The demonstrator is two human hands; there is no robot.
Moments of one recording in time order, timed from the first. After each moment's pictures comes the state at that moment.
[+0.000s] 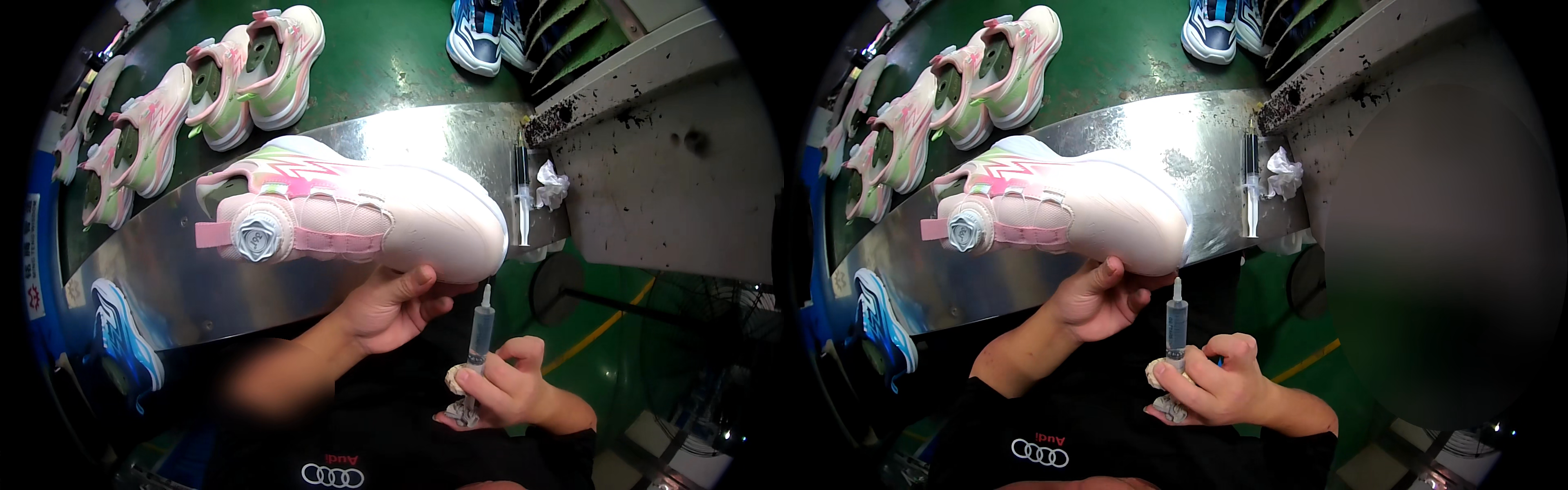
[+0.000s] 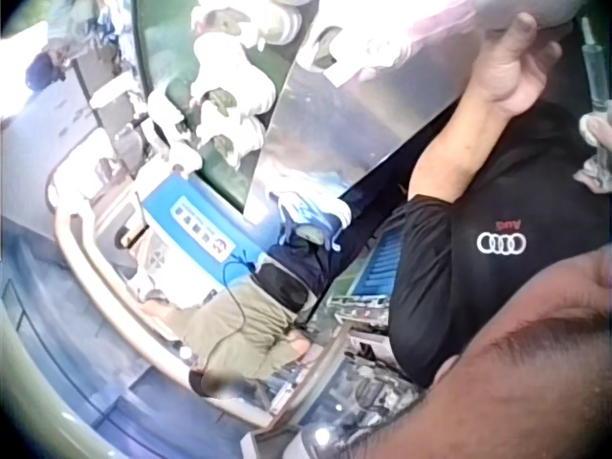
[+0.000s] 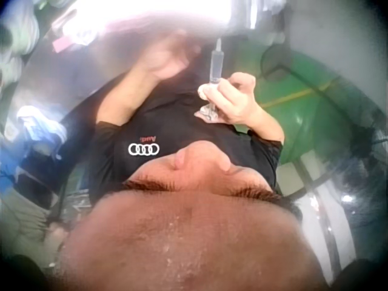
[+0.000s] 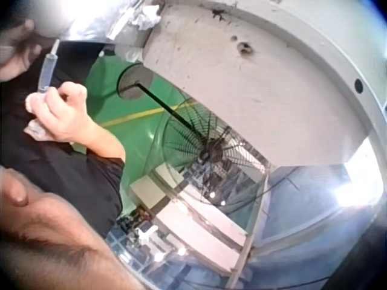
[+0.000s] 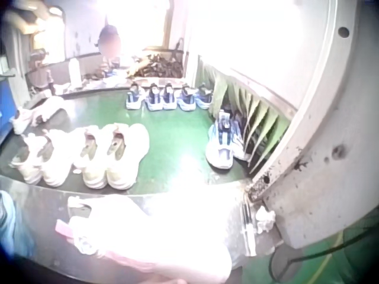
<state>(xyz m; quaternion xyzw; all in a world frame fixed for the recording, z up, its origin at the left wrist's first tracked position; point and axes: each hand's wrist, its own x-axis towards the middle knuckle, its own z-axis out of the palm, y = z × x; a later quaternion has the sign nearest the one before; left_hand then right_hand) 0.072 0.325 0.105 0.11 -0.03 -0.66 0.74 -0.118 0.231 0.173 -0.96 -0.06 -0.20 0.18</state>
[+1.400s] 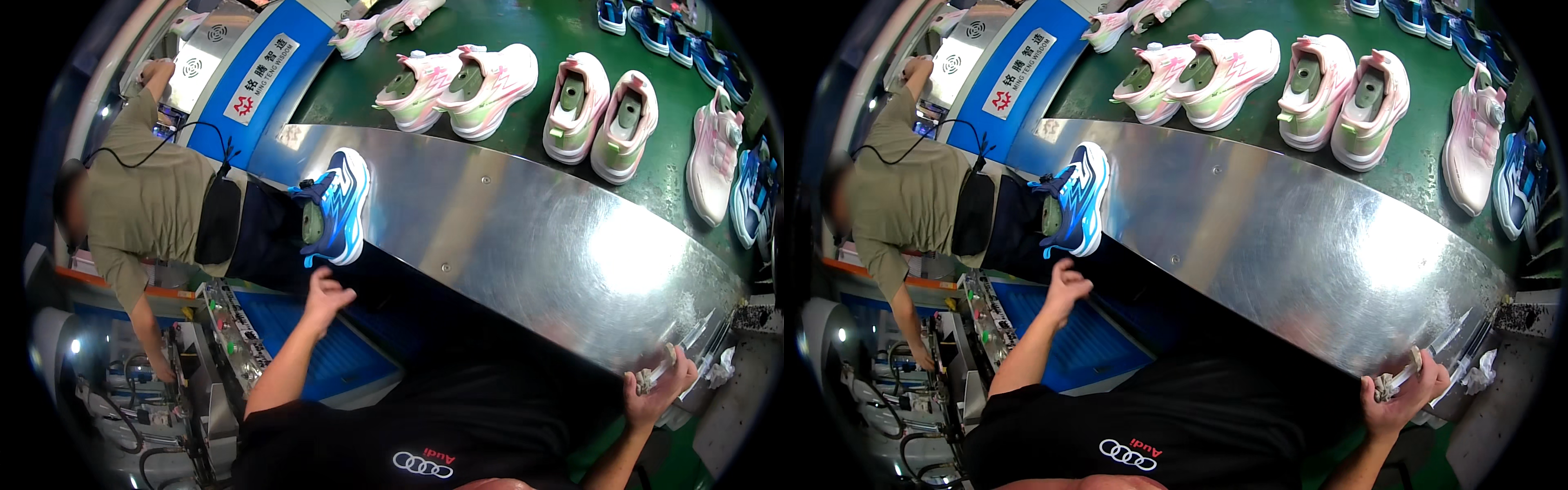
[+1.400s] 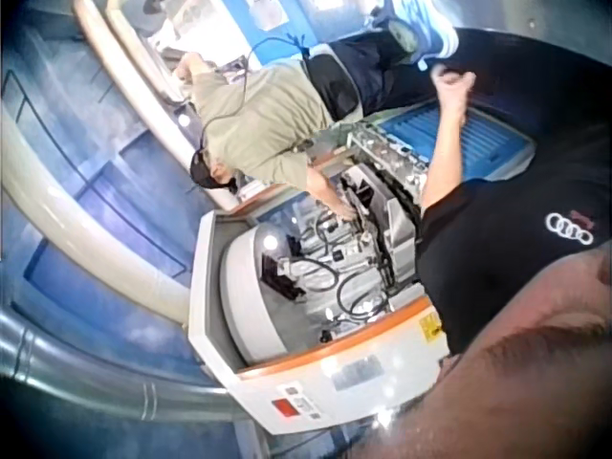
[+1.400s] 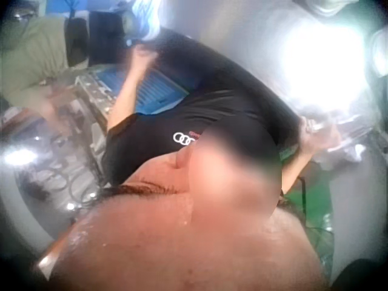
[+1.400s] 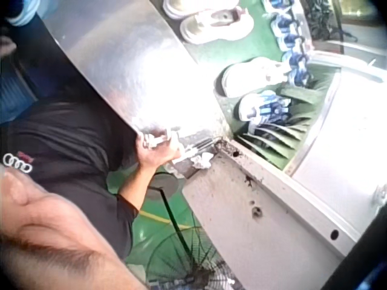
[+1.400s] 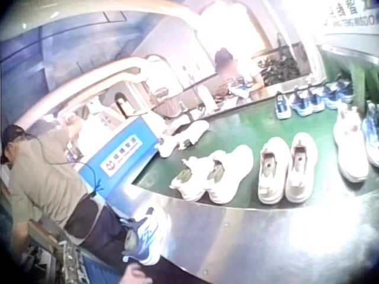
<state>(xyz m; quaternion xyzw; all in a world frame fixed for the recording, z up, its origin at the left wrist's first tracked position) 0.056 0.717 0.093 0.82 0.28 -0.02 0.50 -0.036 0.162 0.084 -0.92 0.03 -0.28 0.27</state>
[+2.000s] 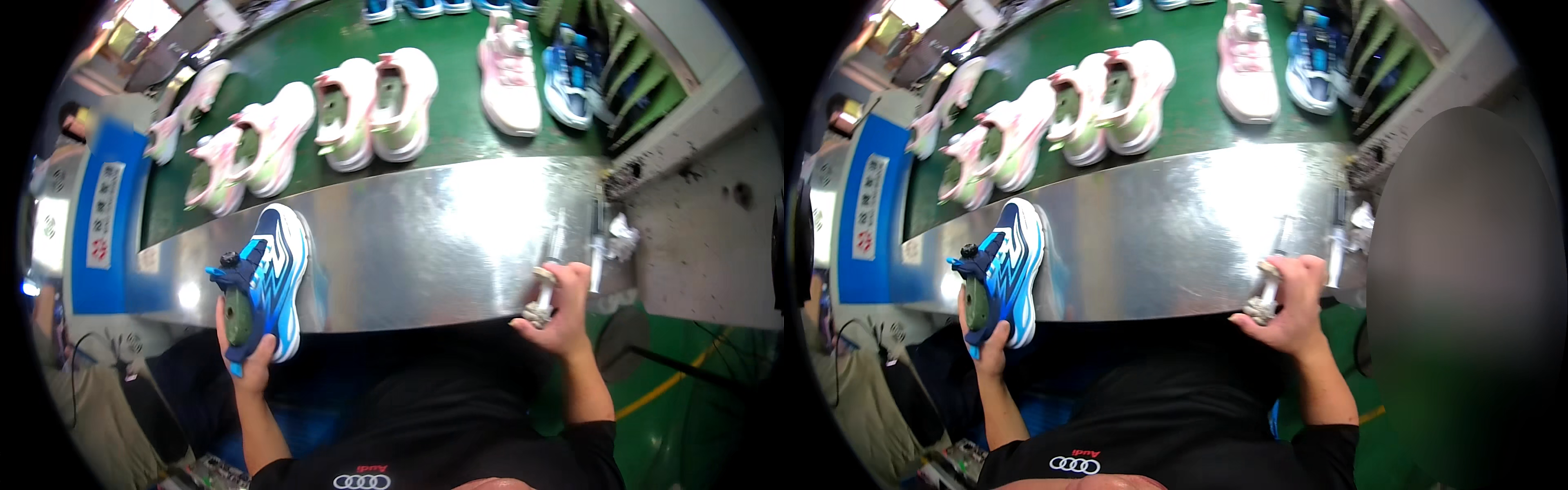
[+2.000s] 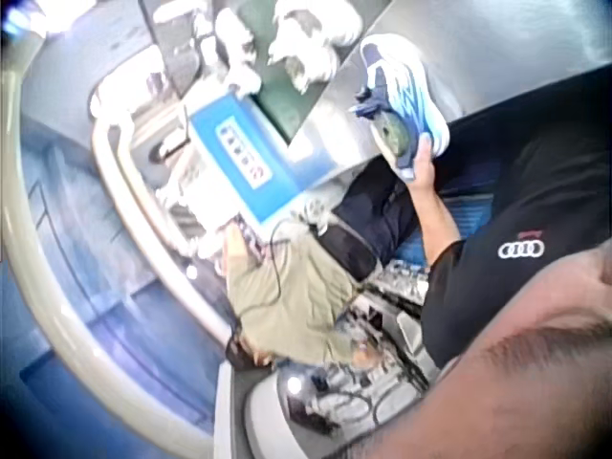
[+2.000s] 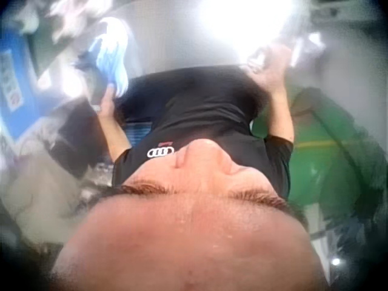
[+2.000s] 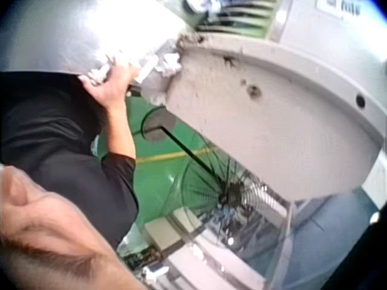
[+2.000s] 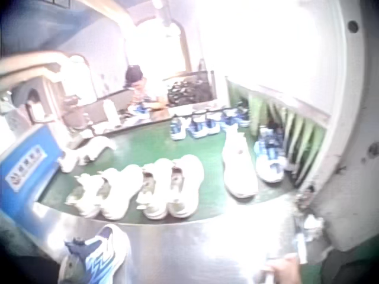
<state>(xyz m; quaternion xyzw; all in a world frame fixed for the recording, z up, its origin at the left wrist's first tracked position) 0.109 0.590 0.152 0.75 -0.11 0.05 0.65 -0.027 0.180 0.109 -0.91 0.03 -0.28 0.30</state>
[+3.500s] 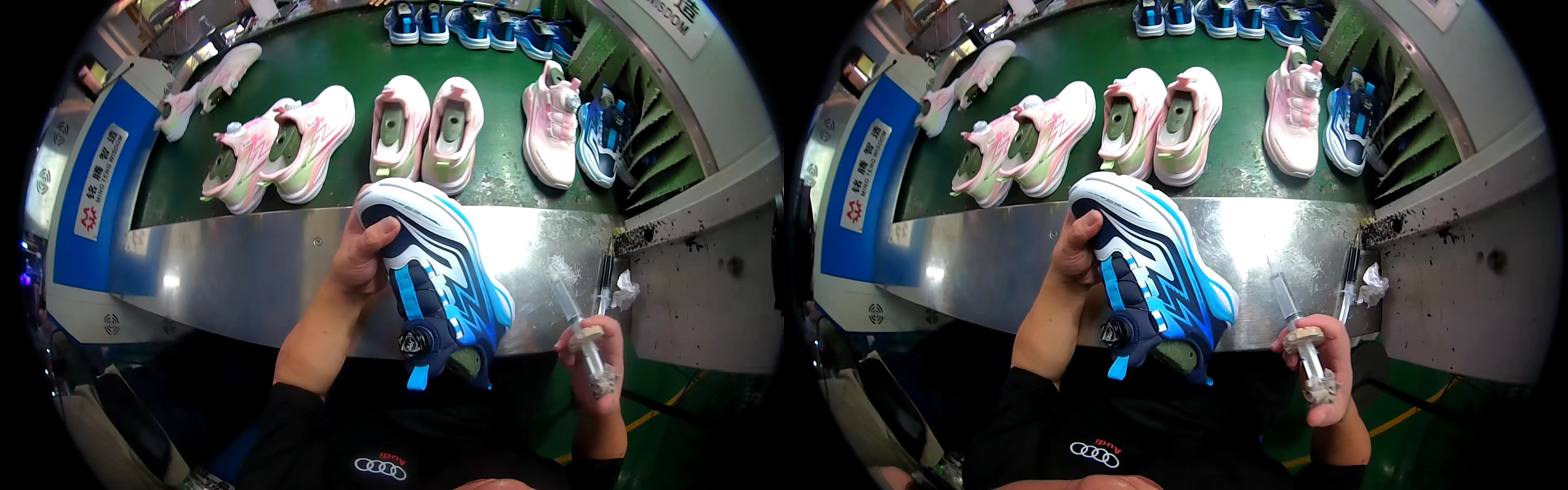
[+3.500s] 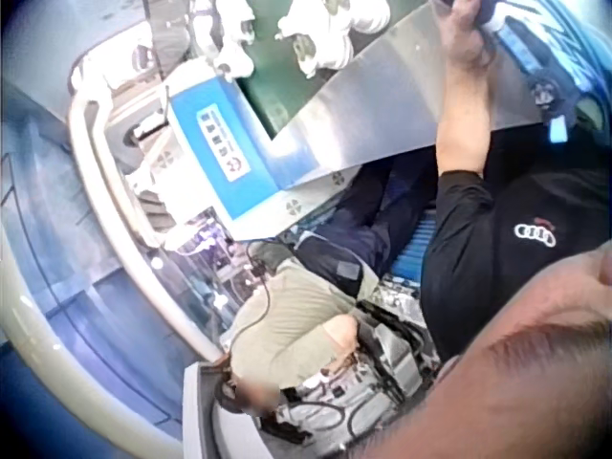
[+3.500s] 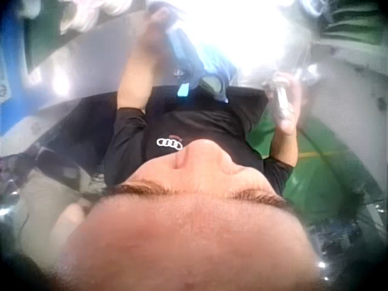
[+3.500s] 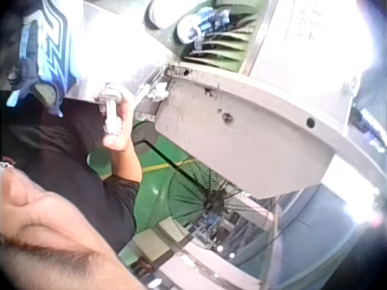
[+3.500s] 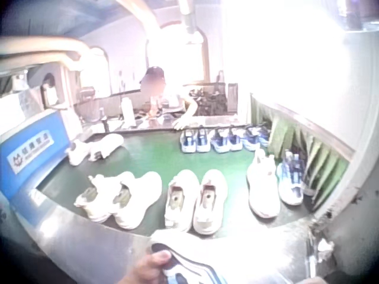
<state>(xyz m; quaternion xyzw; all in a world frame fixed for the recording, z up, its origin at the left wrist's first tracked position) 0.221 0.414 0.140 0.31 -0.14 -0.30 0.89 -0.035 0.200 0.190 -0.63 0.04 -0.11 0.77</state>
